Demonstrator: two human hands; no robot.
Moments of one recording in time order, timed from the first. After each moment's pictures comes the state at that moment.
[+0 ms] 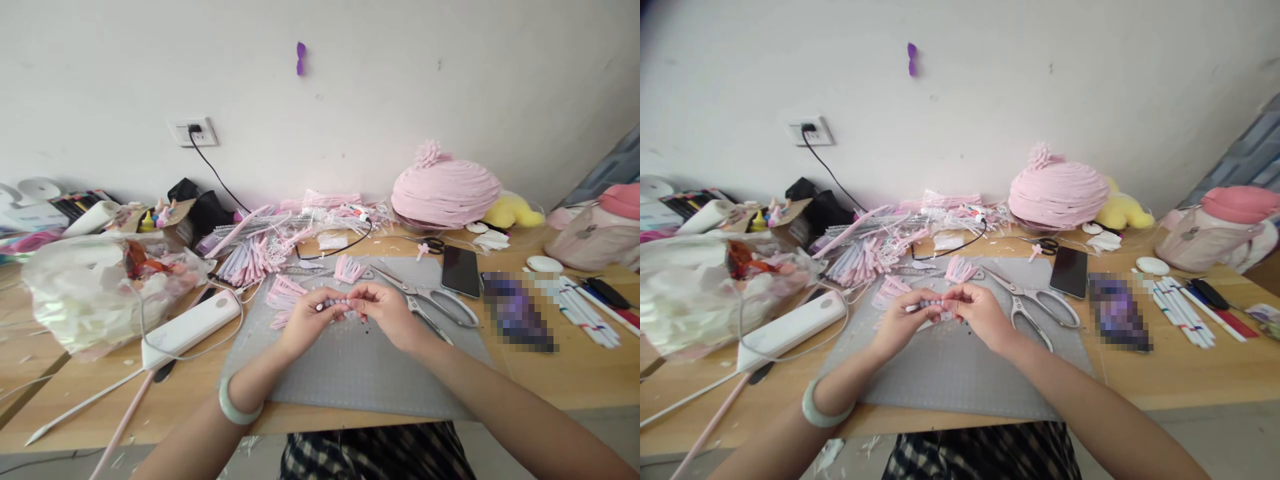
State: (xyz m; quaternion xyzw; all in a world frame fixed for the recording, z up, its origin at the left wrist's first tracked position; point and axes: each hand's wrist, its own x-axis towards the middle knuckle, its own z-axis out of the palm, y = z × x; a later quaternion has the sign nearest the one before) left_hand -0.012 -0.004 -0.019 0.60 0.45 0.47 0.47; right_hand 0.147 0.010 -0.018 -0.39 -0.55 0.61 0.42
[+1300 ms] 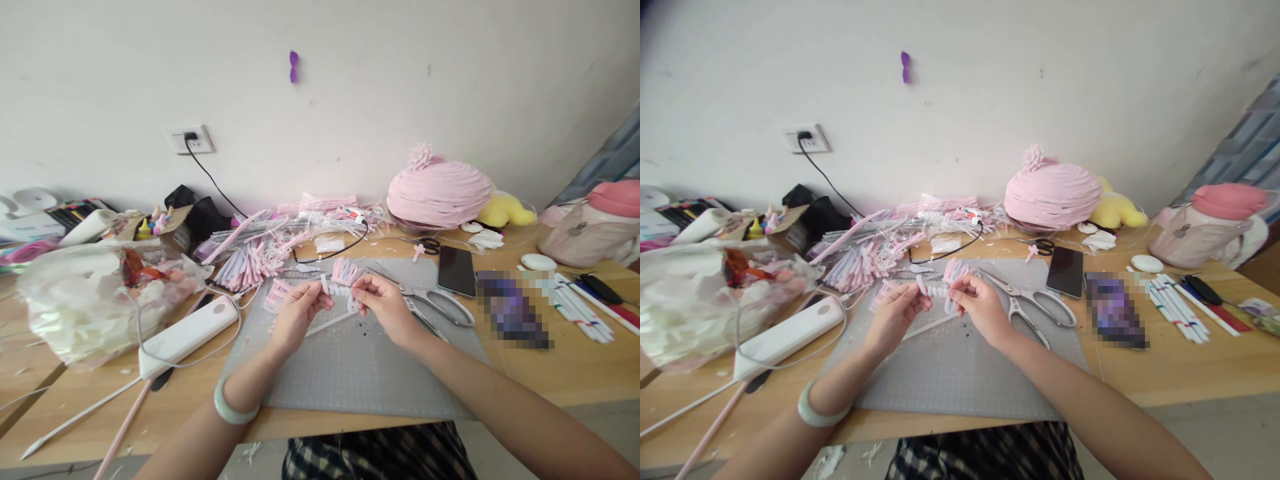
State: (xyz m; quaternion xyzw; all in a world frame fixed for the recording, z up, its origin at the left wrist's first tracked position) left_hand -0.017 0.008 -0.025 0.41 0.37 0.56 0.61; right_hand 0.148 0.016 -0.017 -0.41 -0.52 0.57 0.48
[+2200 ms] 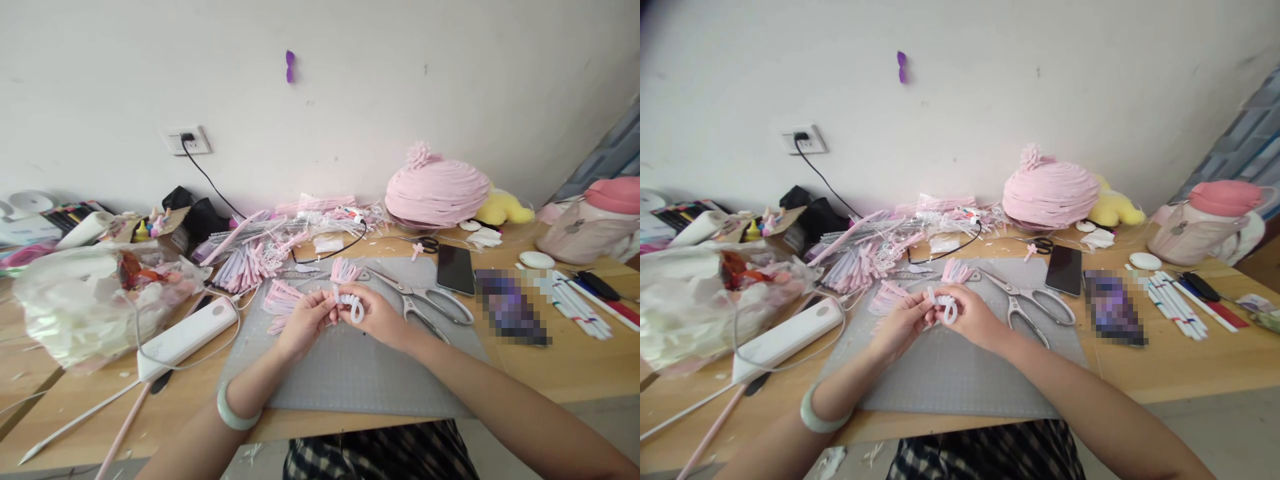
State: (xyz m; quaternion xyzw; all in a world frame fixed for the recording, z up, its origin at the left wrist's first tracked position) left_hand -0.006 0.000 -0.027 0.42 0.37 0.46 0.69; right_hand 0.147 0.018 -0.037 -0.31 -0.68 0.50 0.43
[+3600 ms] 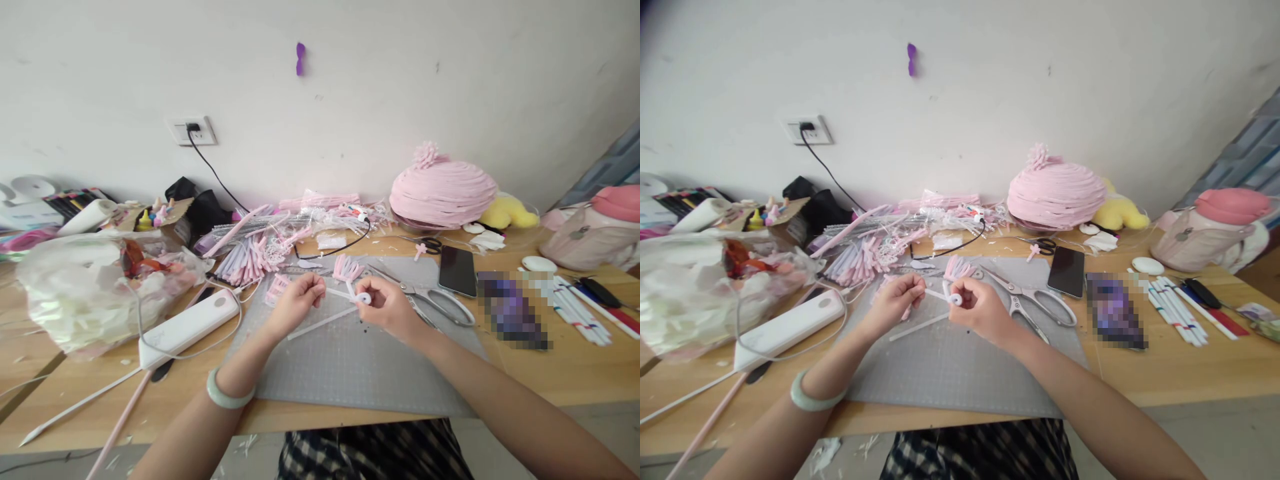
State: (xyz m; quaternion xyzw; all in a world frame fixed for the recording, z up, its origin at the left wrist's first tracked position) left_hand -0.034 0.016 -0.012 0.64 0.51 0.38 0.43; right_hand 0.153 0.006 -0.008 -0.38 -0.63 0.54 0.41
